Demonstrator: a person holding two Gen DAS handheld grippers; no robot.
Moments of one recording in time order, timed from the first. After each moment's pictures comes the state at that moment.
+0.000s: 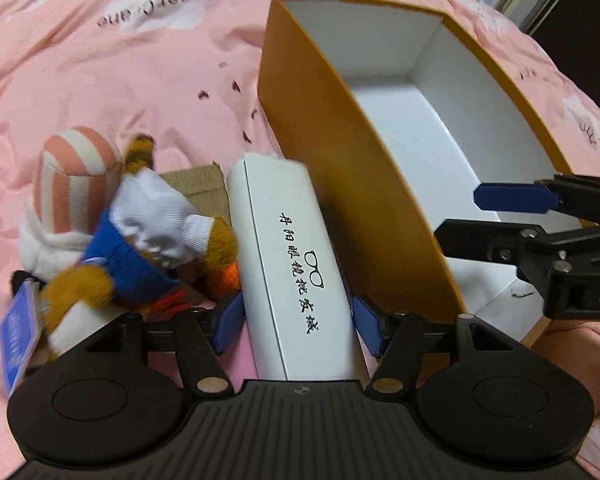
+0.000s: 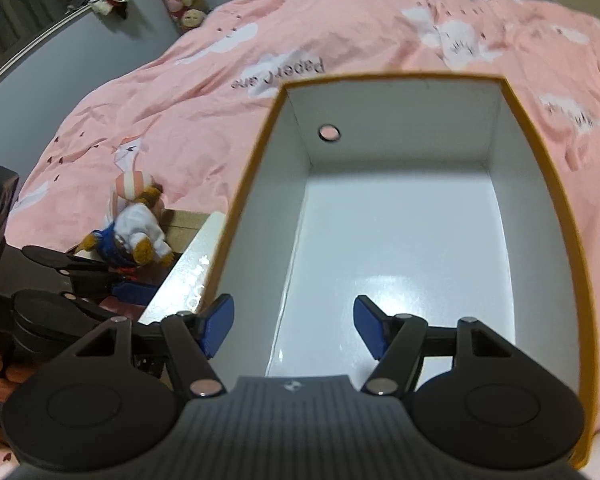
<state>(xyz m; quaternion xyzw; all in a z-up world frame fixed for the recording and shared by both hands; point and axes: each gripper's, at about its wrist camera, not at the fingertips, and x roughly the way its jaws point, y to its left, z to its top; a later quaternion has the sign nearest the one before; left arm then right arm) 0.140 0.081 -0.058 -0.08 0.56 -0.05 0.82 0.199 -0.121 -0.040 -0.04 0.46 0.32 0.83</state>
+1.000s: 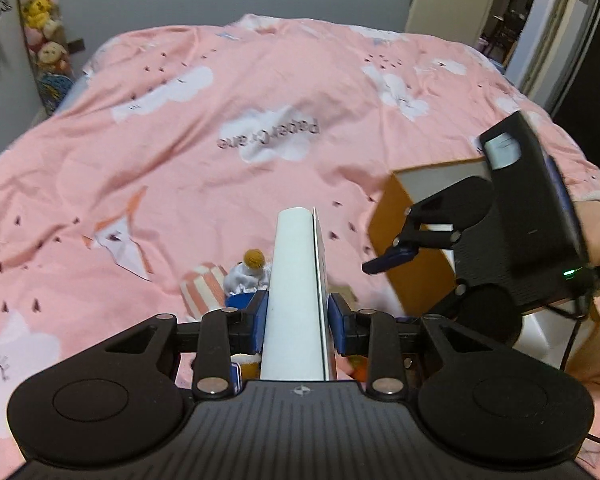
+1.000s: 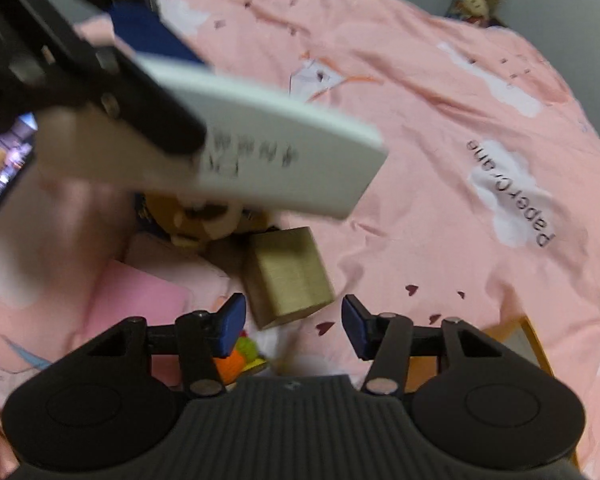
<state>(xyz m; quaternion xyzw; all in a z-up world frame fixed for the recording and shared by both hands) 0.129 0.184 0.034 -0.06 0.46 0.03 0.89 0.236 0.063 -0.047 -0.41 0.35 0.55 0.64</state>
